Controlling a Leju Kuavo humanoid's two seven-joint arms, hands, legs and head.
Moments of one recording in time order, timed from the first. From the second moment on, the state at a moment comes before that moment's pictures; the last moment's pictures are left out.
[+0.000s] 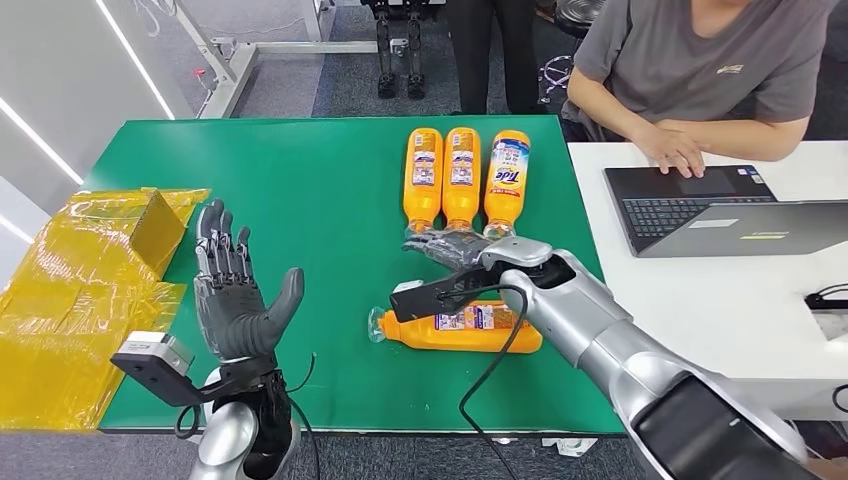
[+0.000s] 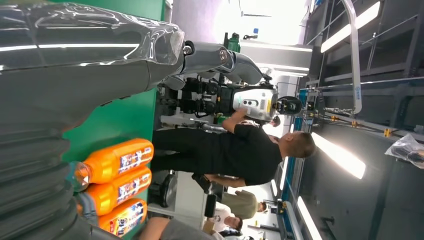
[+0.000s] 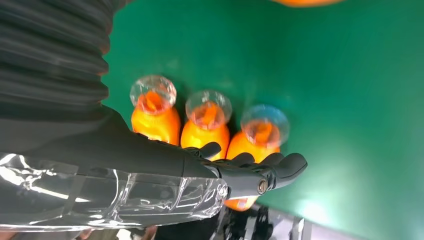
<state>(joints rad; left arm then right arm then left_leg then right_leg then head) -0.11 -0.20 -0.40 -1.59 0.05 0.47 -0.70 -0.92 0.00 0.94 -0.74 0.74 0.38 -0.23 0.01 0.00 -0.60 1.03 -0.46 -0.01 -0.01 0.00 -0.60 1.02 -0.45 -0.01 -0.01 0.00</state>
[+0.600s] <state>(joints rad) -0.14 -0.21 -0.40 -1.54 0.07 0.46 -0.70 -0.93 -0.07 1.08 -0.71 0.60 0.45 -0.23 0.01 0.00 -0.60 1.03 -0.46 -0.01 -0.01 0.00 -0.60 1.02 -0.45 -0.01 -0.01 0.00</state>
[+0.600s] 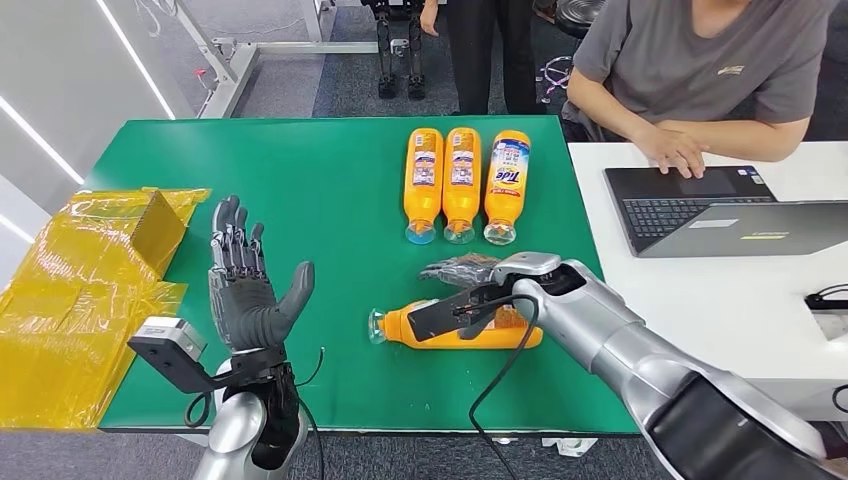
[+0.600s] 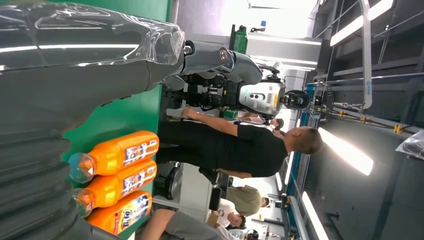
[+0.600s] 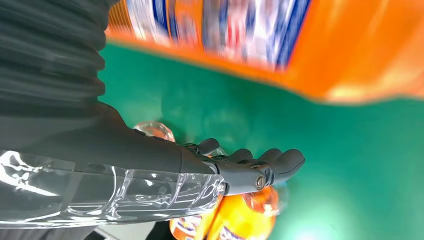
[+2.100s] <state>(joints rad) -0.23 -0.23 -0.39 -1.45 0.08 0.44 -0.70 -0.90 -0.13 1.22 -0.61 0.72 0.23 -0.13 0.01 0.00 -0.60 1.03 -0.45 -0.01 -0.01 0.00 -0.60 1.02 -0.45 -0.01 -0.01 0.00</state>
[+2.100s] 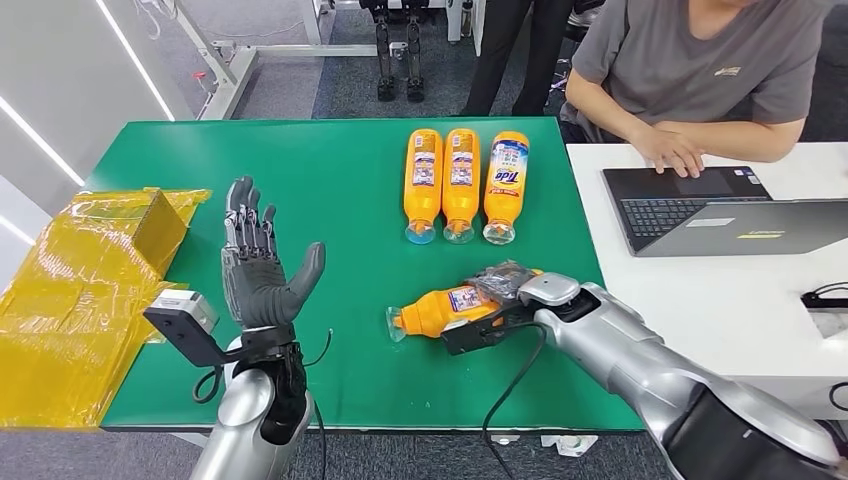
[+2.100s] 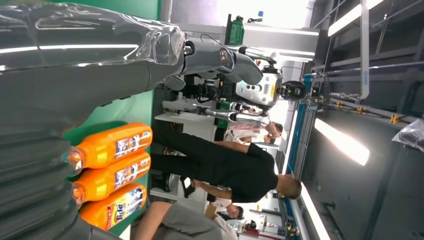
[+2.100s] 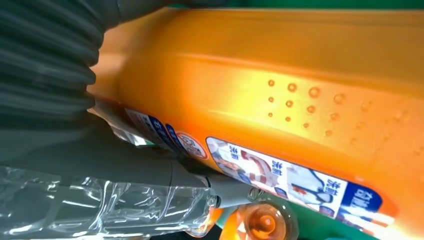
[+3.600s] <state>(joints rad) -0.16 -0.27 -0.37 -1.49 0.08 0.41 -0.70 -0.34 0.10 0.57 -1.01 0.24 -0.60 -0.64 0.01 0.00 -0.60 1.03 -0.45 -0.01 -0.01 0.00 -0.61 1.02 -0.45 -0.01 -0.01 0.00</state>
